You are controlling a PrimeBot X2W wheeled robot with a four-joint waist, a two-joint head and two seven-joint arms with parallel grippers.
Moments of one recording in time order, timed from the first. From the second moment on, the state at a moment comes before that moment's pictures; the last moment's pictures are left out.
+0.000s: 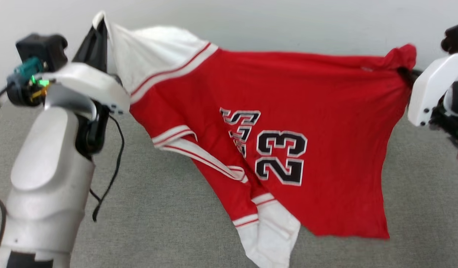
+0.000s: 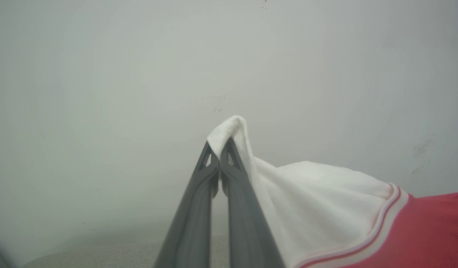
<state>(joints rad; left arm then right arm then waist) -0.76 0.33 -0.25 0.47 -0.51 0.00 -0.11 -0.77 -0.38 0.18 0.48 0.46 0.13 0.56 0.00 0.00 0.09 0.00</state>
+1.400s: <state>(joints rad) -1.69 0.40 -0.25 0.84 -0.43 -0.07 -0.25 -1.62 -0.43 0.30 0.67 0.31 0.13 0.09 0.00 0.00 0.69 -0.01</state>
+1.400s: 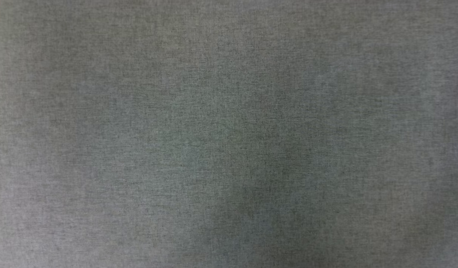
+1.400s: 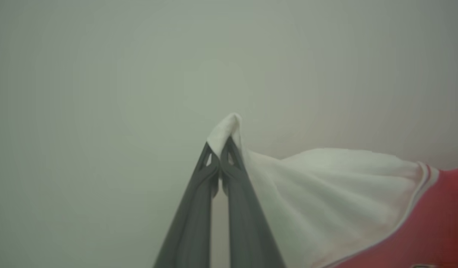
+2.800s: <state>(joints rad) -0.05 0.37 -0.08 0.20 -0.54 0.06 -0.10 -0.28 -0.53 0.38 0.40 0.70 0.13 0.09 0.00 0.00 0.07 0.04</state>
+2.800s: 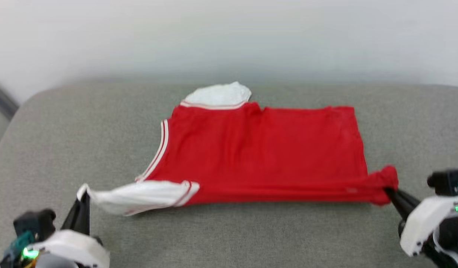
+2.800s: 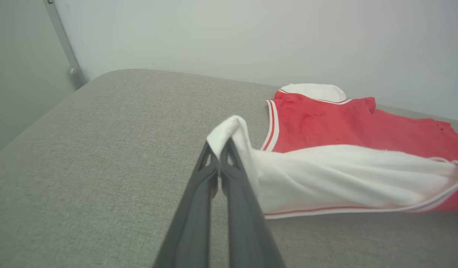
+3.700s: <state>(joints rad) 0.09 0.36 -0.12 -0.12 -0.59 0.15 0.09 0.05 -0.30 0.00 -0.01 0.47 0.13 0.55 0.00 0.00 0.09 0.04</state>
